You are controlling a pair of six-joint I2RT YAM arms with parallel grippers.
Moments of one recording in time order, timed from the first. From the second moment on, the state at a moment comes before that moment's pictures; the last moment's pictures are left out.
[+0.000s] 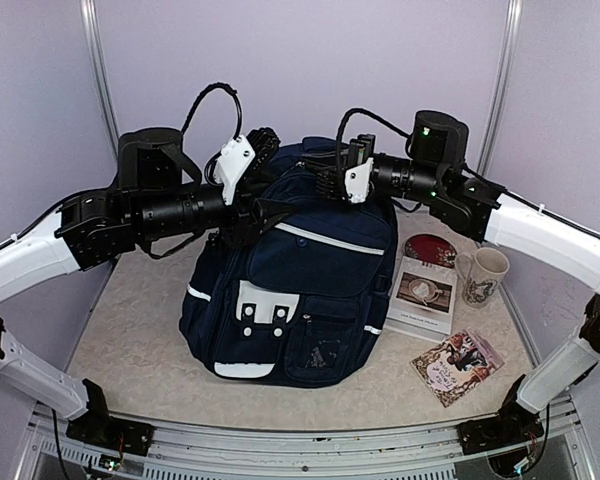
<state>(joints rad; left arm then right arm) -1.01 1.32 1.38 -0.24 -0.01 0.34 0.80 1.50 1.45 0.12 -0.47 -1.29</state>
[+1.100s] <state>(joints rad) -0.89 1.28 1.23 -0.14 0.11 0.25 0.77 1.46 1.29 0.22 -0.43 -1.27</state>
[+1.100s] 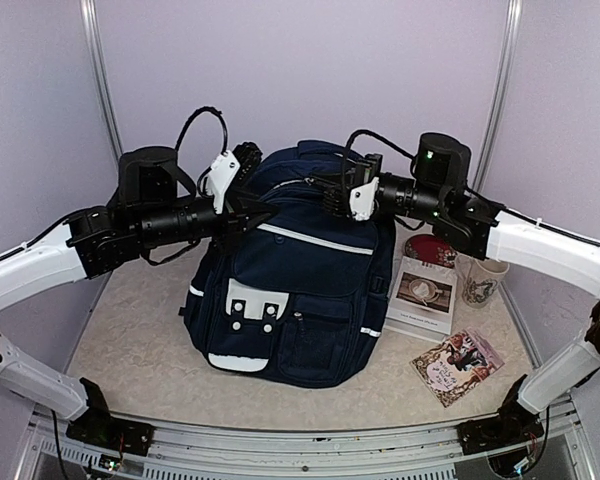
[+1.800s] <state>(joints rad) -0.66 1.04 1.00 -0.12 0.39 0.18 0.65 1.24 0.75 0.44 -0.37 -0.94</state>
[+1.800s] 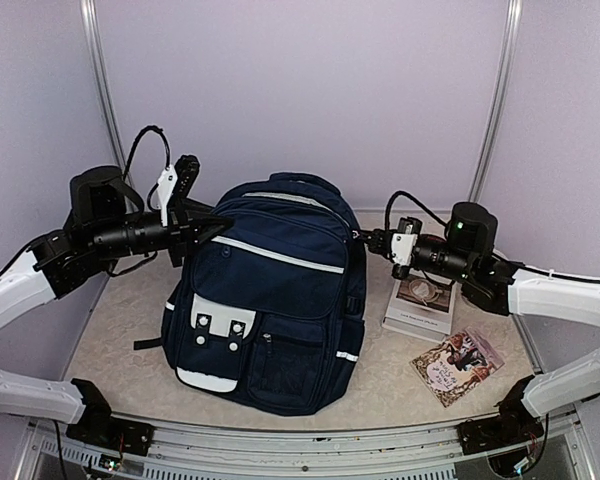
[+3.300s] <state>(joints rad) -0.64 0.97 0.86 0.19 0.12 0.15 0.93 1.39 0.68 0.43 -0.26 -0.65</state>
